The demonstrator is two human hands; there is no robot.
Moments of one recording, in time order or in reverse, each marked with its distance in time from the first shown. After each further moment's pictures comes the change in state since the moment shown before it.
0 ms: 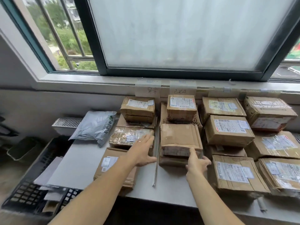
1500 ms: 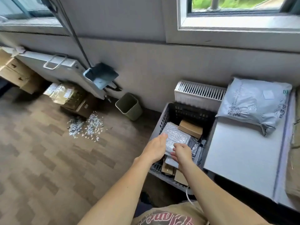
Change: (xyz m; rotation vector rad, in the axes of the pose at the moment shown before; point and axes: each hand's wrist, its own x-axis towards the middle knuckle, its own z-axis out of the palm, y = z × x) left_hand -0.277 -0.573 -0.048 -0.689 0.030 -0.724; right_hand -0.396 0.373 0.507 -0.490 -0.709 0.222
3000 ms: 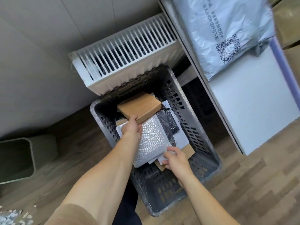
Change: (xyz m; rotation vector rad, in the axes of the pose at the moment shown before) left_hand 0.419 -0.053 0.111 -0.514 -0.323 -0.679; right_hand 0.169 0.044 0.083 0.372 0.573 0.396
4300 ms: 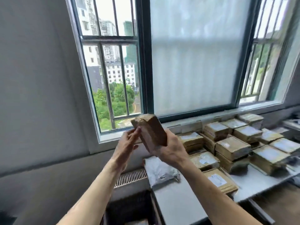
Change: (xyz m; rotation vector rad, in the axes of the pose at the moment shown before) left_hand -0.658 -0.091 -0.037 0.171 -0.509 1.531; right_hand -0.463 -0.115 -0.340 -0.237 0.066 -1.659
